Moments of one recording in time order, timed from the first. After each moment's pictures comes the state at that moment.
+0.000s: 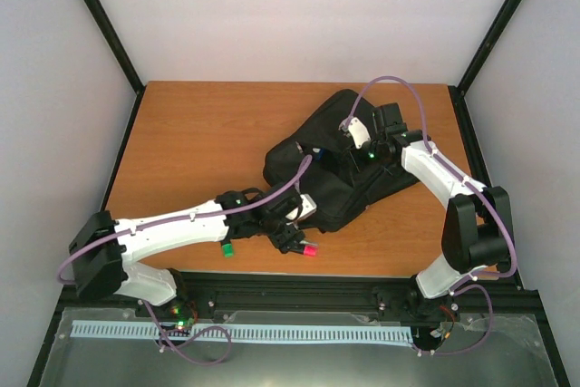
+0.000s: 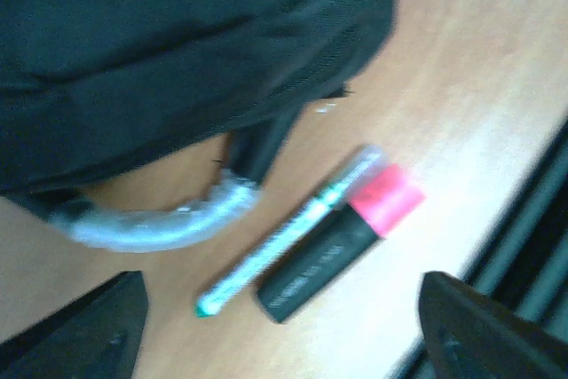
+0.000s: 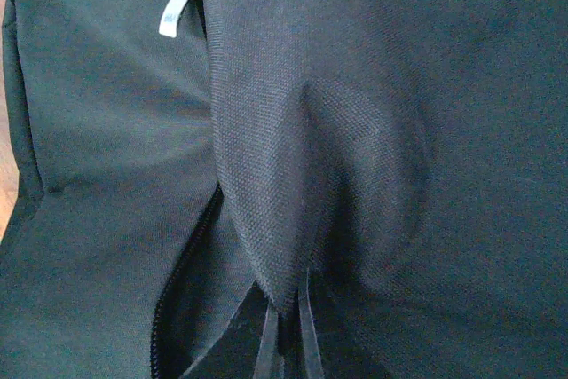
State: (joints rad) left arm -1.08 1.38 0.97 -0.64 -0.12 -0.12; right arm 0.27 1.59 1.17 -0.57 -0.50 -0.32
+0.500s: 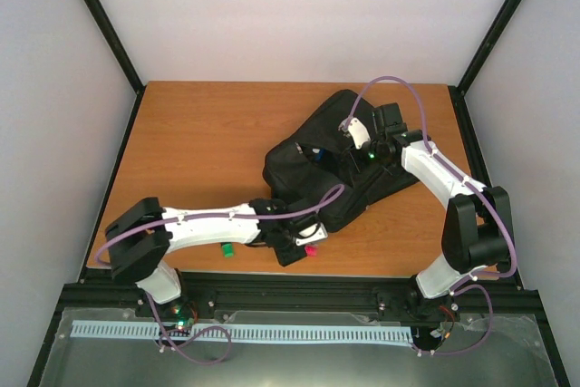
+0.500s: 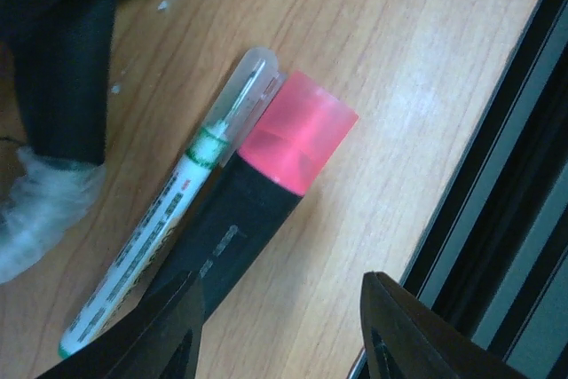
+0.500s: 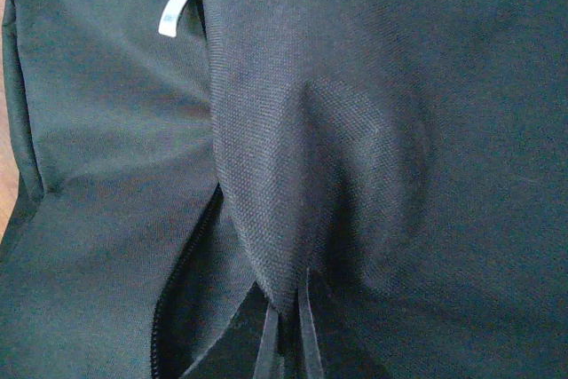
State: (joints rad) left arm -1.14 1.57 0.98 -0.68 0.03 0.03; right arm 0.27 1.59 1.17 -0.58 -0.51 -0.33
